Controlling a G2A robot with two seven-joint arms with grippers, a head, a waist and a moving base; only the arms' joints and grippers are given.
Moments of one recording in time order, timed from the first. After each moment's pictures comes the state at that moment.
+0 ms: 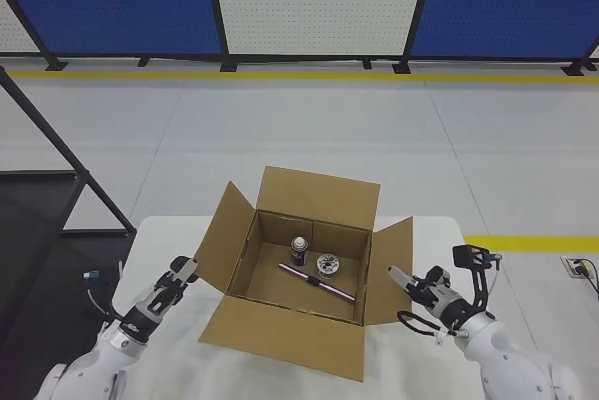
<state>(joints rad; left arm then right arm) 1.25 -1.11 -1.61 -1.60 0.08 -0.53 -0.41 -1.24 -1.38 1.61 -1.96 -0.77 0.03 0.74</state>
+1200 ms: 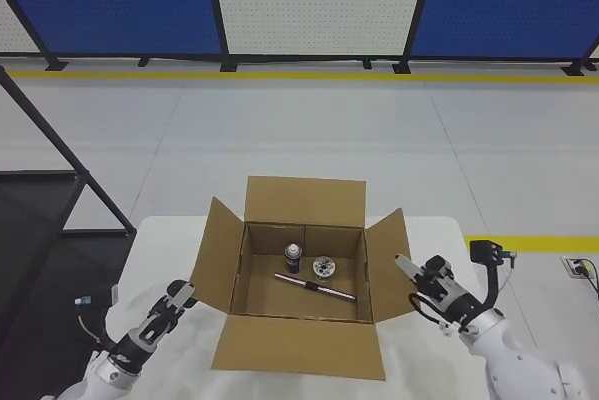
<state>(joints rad) 1.42 -1.10 -1.66 -1.73 -0.02 -0.55 -0.46 -1.25 -1.35 1.63 -1.94 -0.55 -0.03 0.61</state>
